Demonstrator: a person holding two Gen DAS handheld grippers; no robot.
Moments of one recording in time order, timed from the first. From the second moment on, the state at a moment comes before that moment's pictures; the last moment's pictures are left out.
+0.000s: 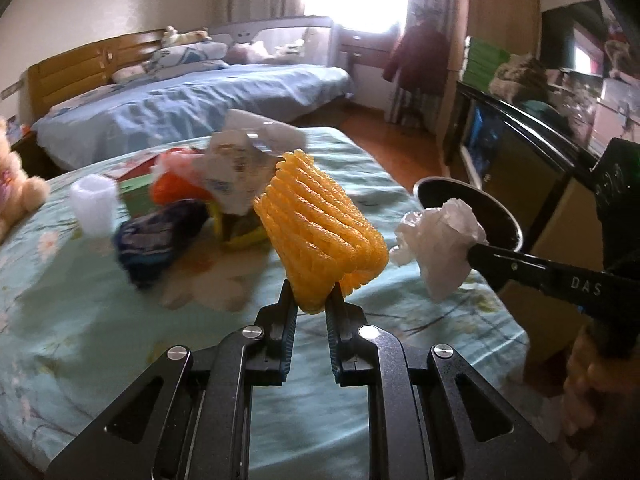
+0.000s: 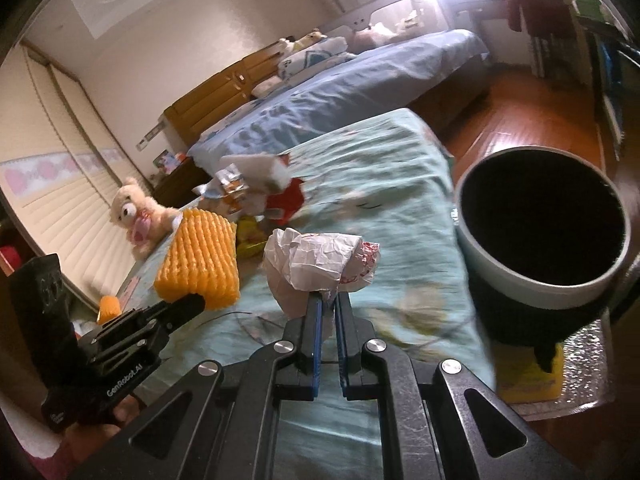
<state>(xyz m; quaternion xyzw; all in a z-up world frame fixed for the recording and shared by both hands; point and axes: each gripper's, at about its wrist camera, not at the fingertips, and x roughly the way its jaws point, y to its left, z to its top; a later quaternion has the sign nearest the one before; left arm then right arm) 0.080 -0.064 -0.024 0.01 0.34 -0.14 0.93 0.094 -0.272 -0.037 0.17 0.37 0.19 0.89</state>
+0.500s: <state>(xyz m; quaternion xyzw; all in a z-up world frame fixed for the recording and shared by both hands) 0.105 -0.131 -0.024 0.04 0.36 -0.21 0.91 0.094 -0.341 -0.036 0.18 0.36 0.11 0.91</state>
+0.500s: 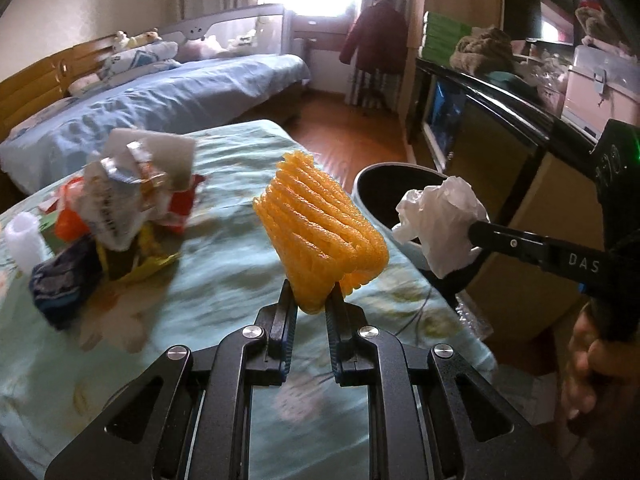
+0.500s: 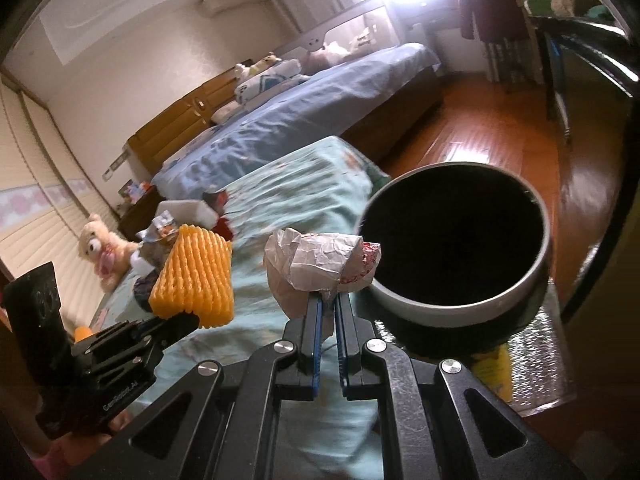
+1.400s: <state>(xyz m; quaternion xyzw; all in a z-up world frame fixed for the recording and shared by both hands) 0.144 -0.225 -0.030 0.10 0.38 -0.26 0.88 0.126 -0.408 -0.045 0.18 0.36 0.02 0.91</state>
